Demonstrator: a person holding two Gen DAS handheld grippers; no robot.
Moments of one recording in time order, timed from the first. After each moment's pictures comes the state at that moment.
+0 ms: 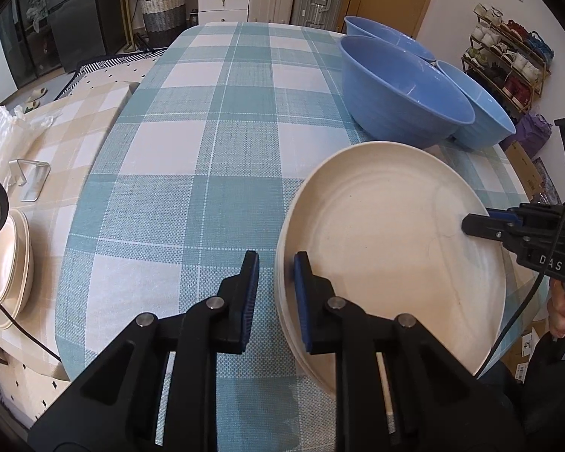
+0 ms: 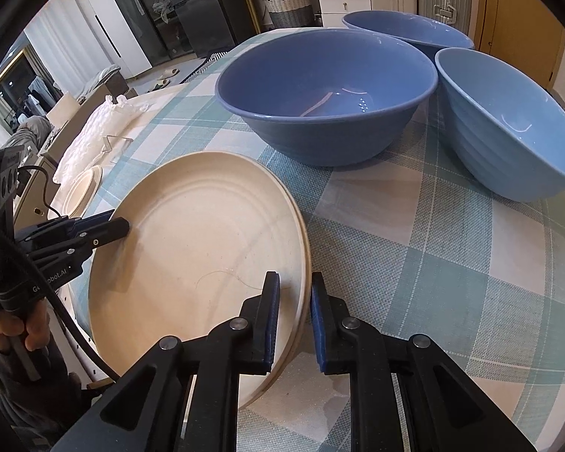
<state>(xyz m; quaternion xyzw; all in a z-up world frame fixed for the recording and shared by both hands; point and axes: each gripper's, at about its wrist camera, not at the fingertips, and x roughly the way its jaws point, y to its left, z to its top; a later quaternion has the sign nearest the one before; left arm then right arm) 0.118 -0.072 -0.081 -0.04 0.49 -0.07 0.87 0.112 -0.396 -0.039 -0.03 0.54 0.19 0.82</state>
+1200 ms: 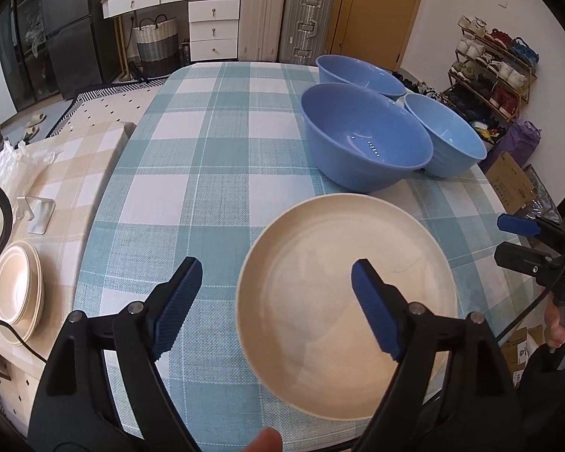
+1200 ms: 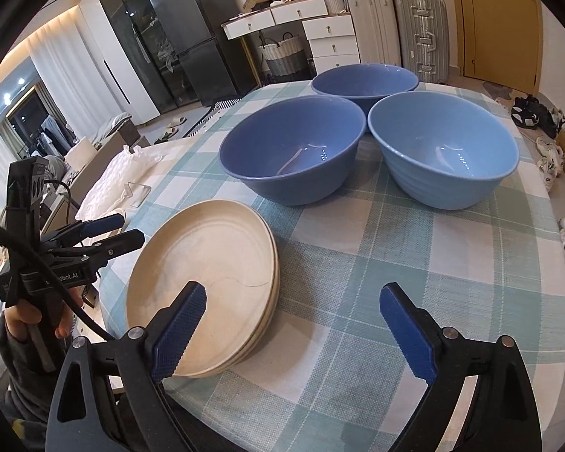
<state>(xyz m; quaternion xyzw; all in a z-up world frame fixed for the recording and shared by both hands) 0.109 -0.103 -0.019 -0.03 0.44 -0.08 0.89 0.072 -0.461 0.017 0.03 0.46 0.20 0.86</state>
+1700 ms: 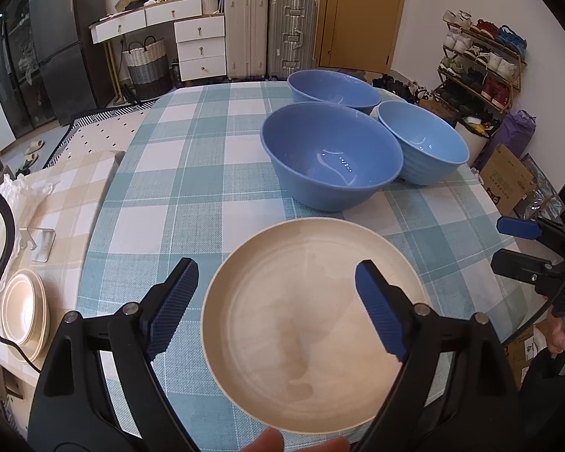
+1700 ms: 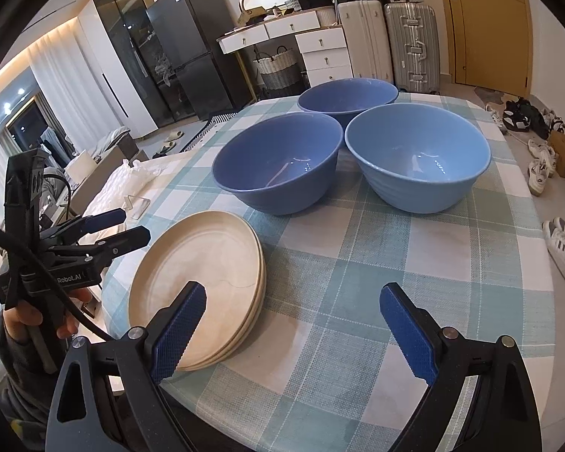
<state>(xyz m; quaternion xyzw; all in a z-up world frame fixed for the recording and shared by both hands) 0.110 -0.146 0.005 0.01 0.42 -0.09 0.90 0.057 -0.484 0.031 0.04 0.44 0.19 0.87</state>
